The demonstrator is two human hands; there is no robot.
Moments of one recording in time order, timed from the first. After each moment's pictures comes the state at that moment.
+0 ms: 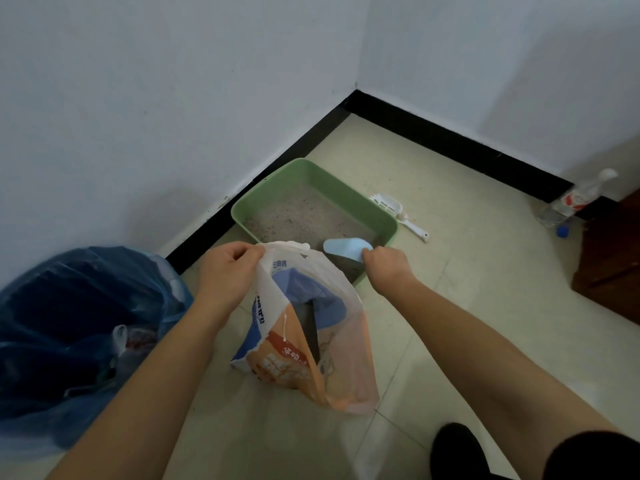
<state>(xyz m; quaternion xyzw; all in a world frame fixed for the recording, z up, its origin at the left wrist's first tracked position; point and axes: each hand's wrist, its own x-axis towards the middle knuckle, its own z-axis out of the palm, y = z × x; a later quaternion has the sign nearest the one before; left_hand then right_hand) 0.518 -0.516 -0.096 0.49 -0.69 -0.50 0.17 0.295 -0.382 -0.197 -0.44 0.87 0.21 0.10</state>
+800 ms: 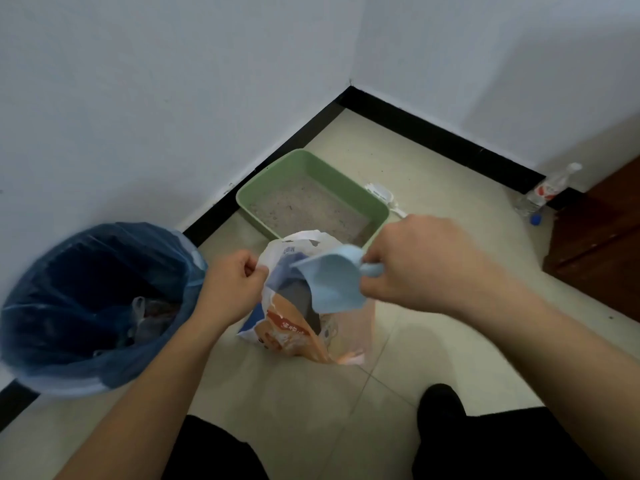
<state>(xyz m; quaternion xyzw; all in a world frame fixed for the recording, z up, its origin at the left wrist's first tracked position) 0.586 -0.488 -0.080 0.43 -0.80 -0.41 0.09 0.435 -0.317 0.055 -0.49 0.86 0.14 0.10</state>
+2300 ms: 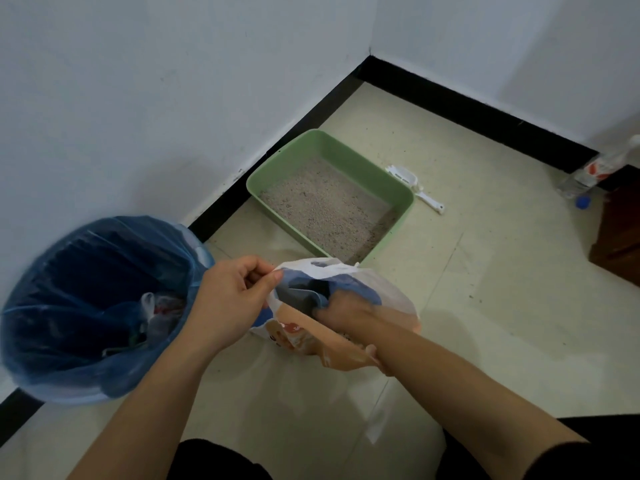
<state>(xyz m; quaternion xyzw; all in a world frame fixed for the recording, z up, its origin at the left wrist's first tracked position) 0.598 -0.486 -0.082 0.37 -0.81 -0.44 0.11 0.451 -0.385 -0.234 -0.29 0.89 -0.02 0.34</state>
